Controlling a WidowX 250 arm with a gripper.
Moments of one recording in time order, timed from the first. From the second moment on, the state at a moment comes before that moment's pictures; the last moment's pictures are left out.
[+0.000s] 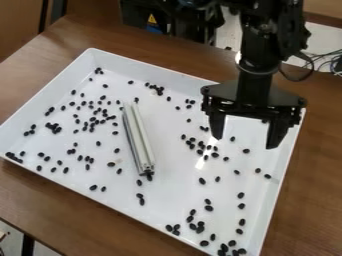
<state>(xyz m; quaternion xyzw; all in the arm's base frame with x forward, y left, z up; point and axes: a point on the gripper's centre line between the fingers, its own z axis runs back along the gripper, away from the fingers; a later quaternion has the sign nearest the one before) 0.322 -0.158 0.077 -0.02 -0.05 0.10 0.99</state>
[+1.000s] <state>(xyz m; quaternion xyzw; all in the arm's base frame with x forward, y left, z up) 0.307 -0.065 0.070 0.08 -0.02 0.26 0.96</state>
